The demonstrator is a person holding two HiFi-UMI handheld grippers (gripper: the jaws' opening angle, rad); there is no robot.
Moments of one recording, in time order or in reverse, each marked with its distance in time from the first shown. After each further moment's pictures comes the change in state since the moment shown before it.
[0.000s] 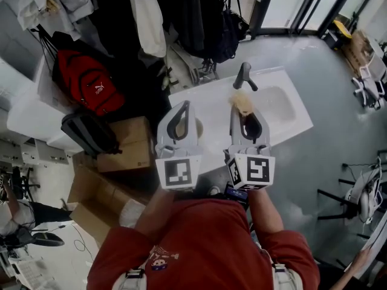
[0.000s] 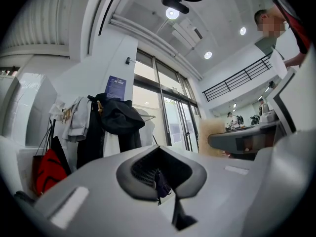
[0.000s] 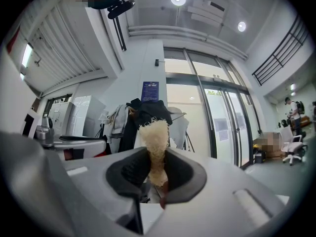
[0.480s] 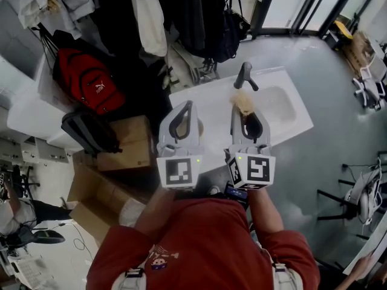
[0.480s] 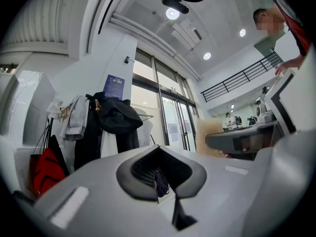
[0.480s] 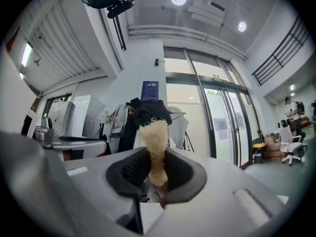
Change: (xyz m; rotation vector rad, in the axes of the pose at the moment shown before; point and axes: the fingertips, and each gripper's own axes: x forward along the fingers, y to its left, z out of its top) left arm 0.000 -0.005 -0.003 -0.003 0.002 -0.027; right arm 0.000 -0.001 -0.002 -0.006 0.005 -0.006
